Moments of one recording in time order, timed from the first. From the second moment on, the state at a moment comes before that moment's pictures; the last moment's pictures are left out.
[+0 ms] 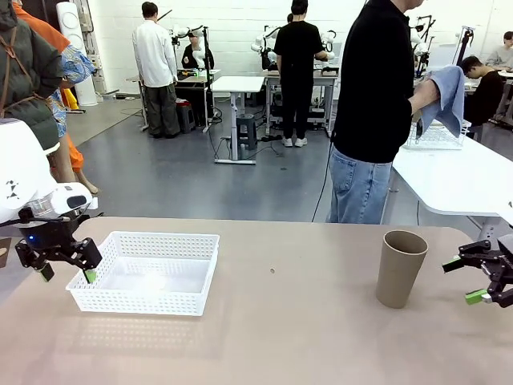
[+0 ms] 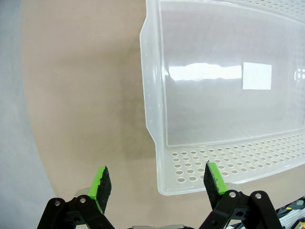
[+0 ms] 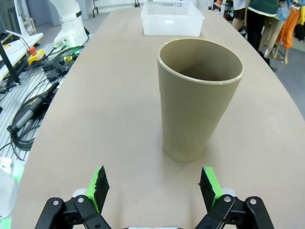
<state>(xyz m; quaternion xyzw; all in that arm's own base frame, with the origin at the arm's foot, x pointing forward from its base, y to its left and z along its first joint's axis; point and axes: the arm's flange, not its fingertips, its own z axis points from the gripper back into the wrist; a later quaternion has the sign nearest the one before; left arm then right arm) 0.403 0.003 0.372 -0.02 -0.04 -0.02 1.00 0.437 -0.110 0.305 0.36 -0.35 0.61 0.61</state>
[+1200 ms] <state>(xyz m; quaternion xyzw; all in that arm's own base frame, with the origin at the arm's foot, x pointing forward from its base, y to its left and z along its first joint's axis) 0.417 -0.025 0.340 0.00 -0.01 -0.02 1.00 0.498 -0.064 0.258 0.41 -0.34 0.58 0.61</state>
